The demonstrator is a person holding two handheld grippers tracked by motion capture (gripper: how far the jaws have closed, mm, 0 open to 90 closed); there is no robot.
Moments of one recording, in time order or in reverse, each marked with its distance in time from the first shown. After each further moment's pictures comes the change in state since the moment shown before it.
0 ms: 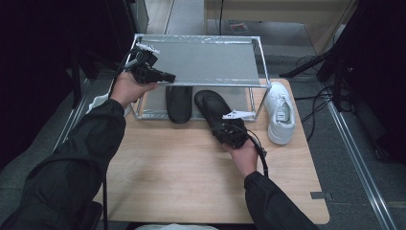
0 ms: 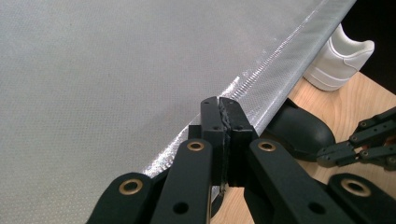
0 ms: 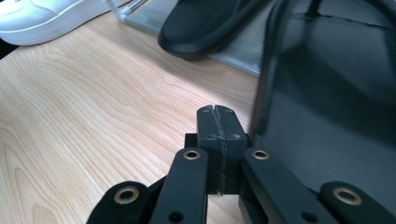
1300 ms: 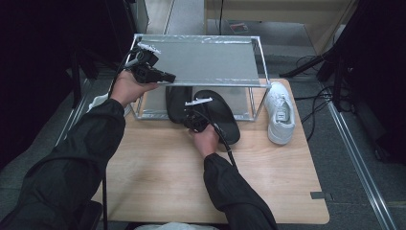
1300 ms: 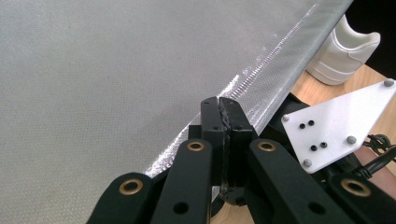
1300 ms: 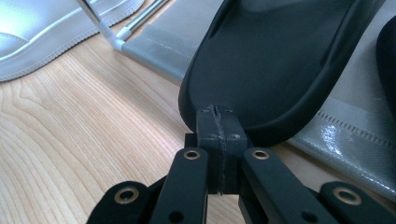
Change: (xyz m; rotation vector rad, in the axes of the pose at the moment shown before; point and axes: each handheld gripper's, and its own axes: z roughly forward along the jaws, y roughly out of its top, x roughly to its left) left arm -0.002 0.002 0.000 0.014 0.008 0.032; right arm 0.036 0.050 0.124 0.035 0.023 0.026
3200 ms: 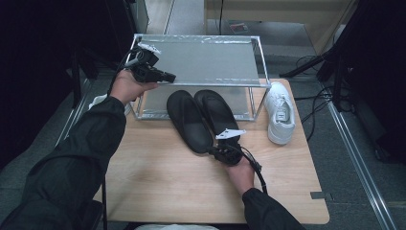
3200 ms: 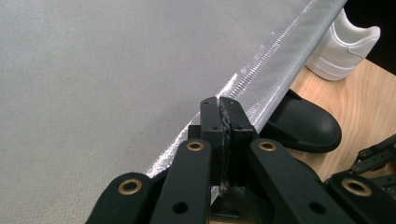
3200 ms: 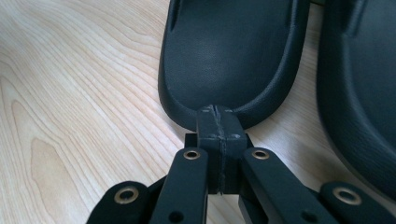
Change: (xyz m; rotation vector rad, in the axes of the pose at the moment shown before) left arm -0.001 0.001 -0.001 0.008 0.009 0.034; right arm -0.016 -0.102 -0.100 0.048 0.015 -0.095
